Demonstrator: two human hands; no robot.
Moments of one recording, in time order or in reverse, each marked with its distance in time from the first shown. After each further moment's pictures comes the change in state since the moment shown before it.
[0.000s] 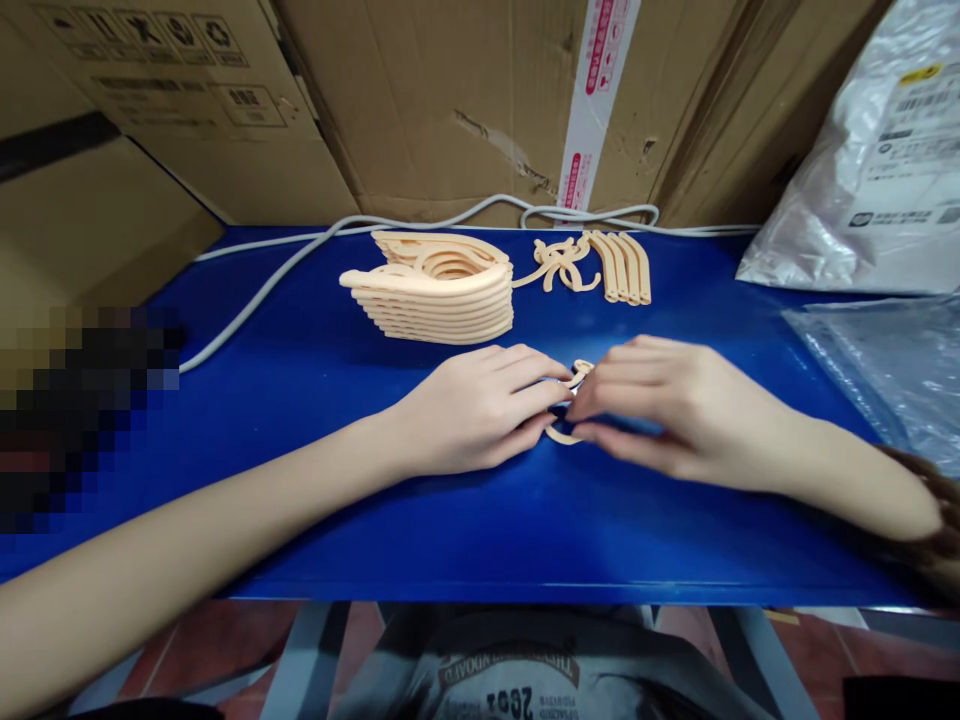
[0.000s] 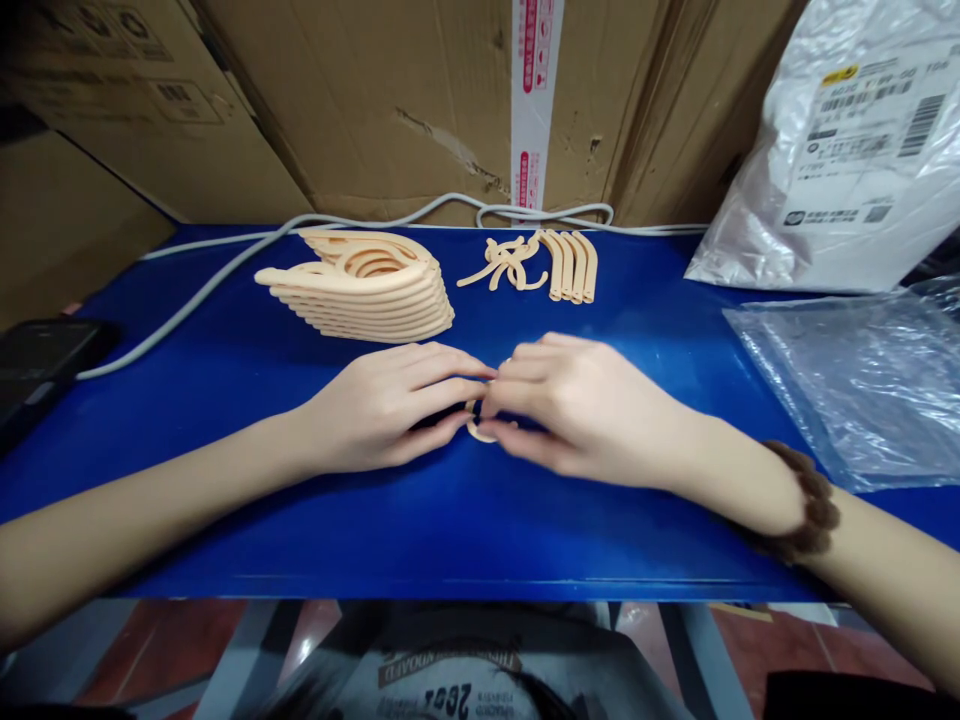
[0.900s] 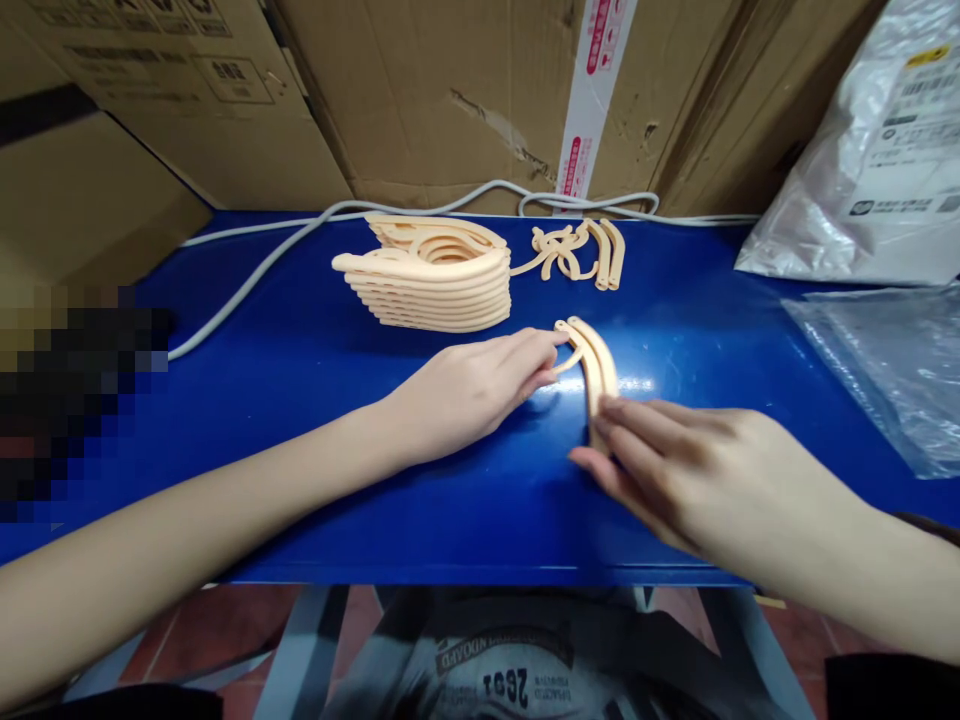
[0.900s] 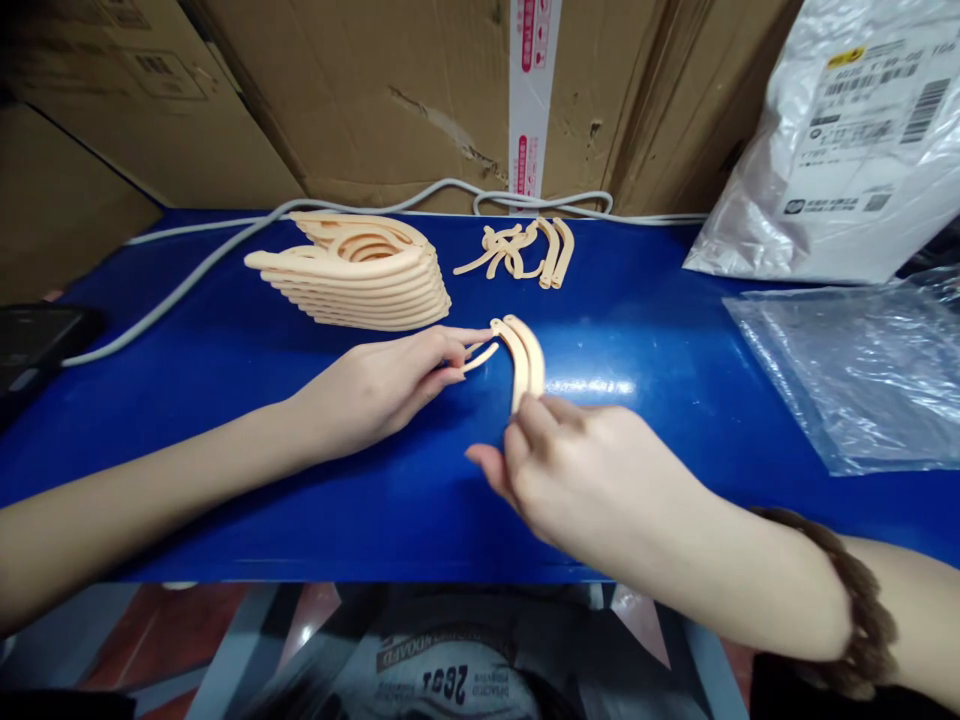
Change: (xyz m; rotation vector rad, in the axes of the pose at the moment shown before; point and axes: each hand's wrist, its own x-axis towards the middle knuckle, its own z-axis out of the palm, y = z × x) left_hand -0.001 0.002 0.002 -0.061 0.021 -0.167; right_hand -0.016 -0.062 0.003 -0.353 -0.013 0.169
